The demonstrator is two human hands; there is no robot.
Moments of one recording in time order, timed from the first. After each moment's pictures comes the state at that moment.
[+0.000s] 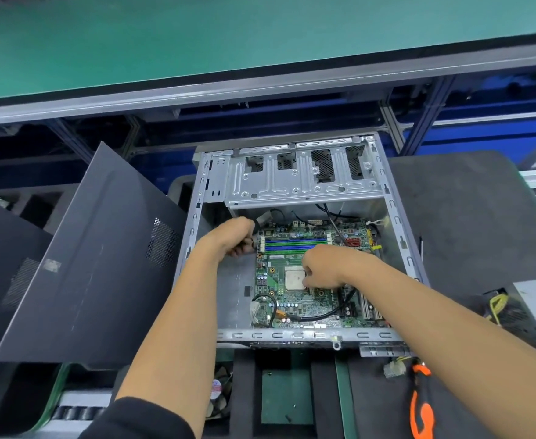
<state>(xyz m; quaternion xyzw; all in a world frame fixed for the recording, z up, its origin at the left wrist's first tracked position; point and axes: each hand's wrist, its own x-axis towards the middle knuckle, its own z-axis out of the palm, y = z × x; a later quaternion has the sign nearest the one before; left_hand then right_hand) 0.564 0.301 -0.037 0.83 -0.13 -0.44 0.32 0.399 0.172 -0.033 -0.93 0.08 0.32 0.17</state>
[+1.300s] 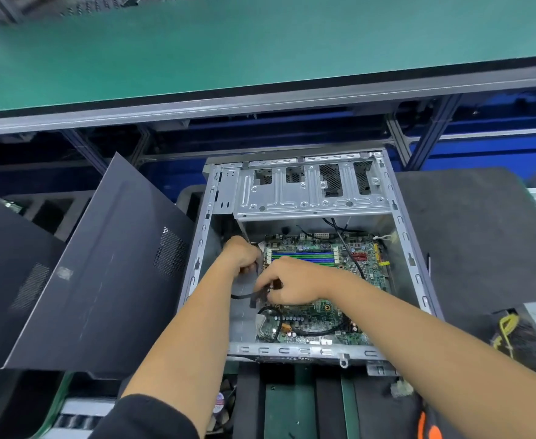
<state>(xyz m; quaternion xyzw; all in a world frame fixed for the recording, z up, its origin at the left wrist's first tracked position) 0.559 0.296 -0.055 0.90 -0.06 -0.37 0.24 0.429 0.212 -0.021 -0.91 -0.05 0.18 0.38</state>
